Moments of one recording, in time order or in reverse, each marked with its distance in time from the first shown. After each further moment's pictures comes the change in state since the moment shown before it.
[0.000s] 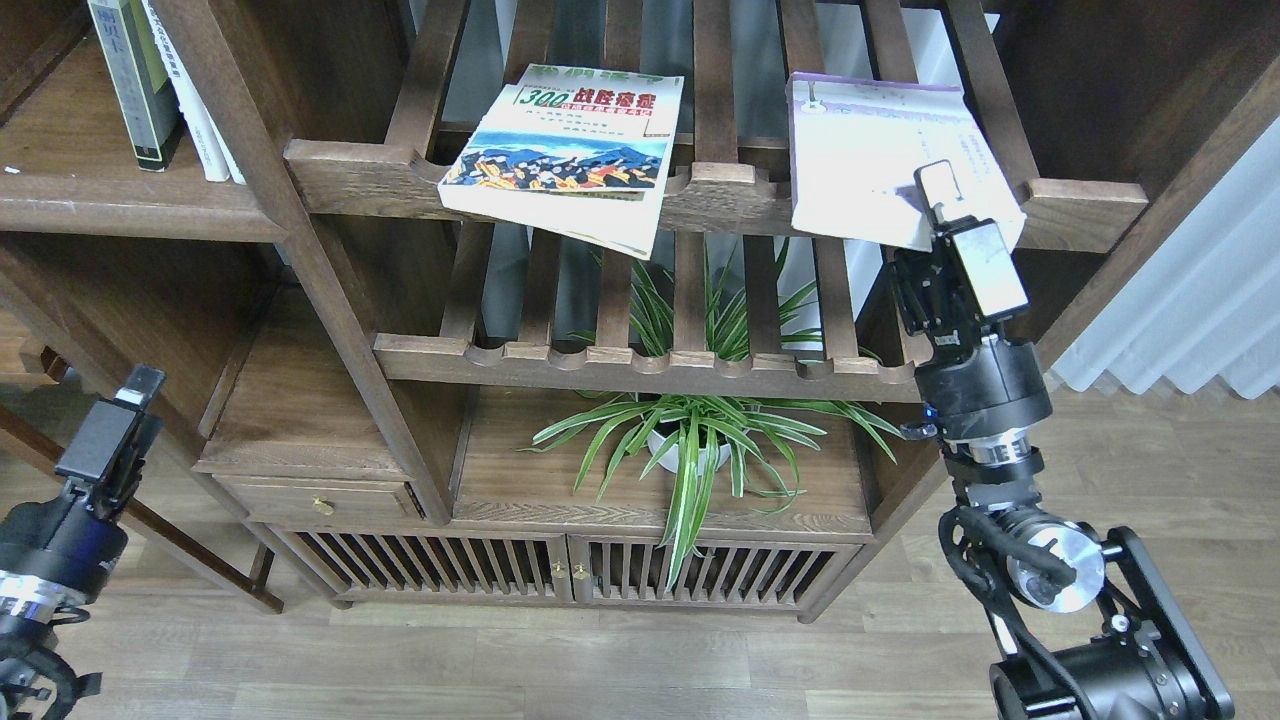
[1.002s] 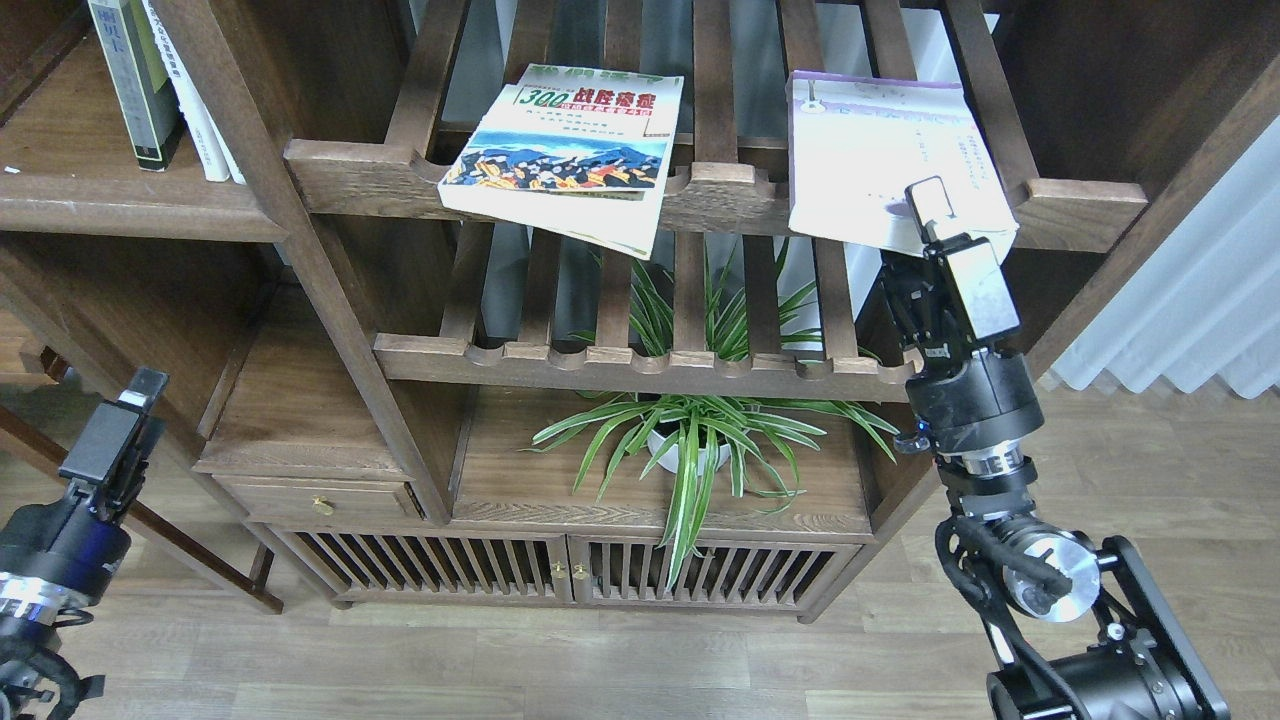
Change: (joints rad) left arm -0.006 -0.003 0.024 -0.002 0.000 0.000 0.004; right arm 0.037 0.008 -0.009 0.000 -0.013 -0.072 -0.018
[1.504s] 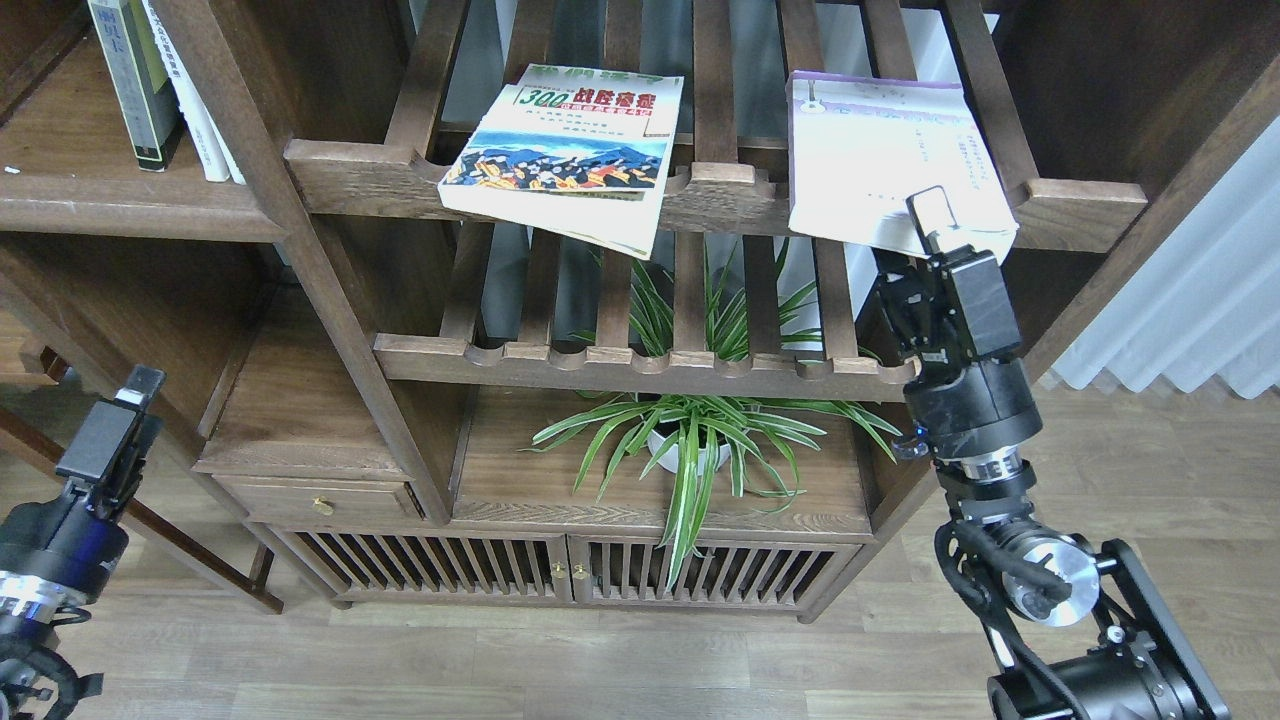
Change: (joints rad) left arm -0.001 0.002 -0.002 0.000 0.000 0.000 -0.003; right arm -0.011 -0.006 0.001 -0.001 0.002 0.066 -0.004
